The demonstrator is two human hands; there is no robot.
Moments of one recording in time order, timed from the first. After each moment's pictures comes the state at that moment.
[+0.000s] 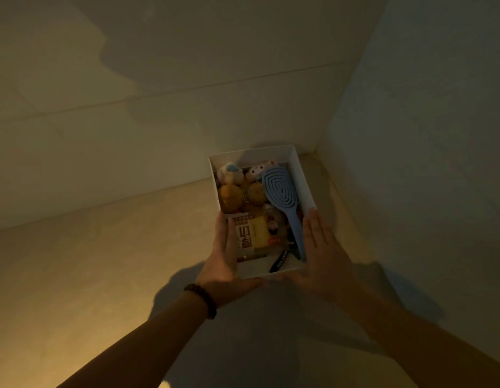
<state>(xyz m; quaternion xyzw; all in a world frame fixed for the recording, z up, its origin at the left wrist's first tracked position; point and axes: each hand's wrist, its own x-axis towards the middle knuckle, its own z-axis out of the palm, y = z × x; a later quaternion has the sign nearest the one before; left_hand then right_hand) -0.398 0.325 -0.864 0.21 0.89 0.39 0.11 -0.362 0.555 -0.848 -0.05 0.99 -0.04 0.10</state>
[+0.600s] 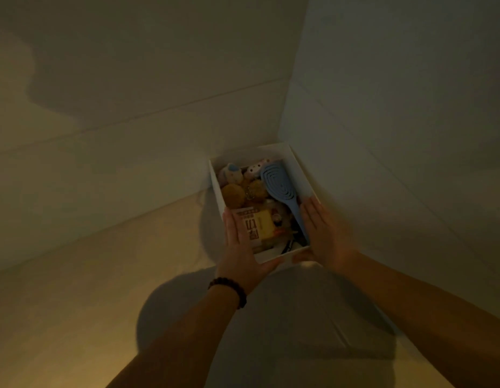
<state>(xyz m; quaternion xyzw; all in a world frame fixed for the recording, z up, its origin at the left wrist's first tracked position) -0.437 0.447 -0.875 0.18 0.91 0.36 0.11 -0.411 0.667 -0.865 -0.03 0.98 0.17 0.13</state>
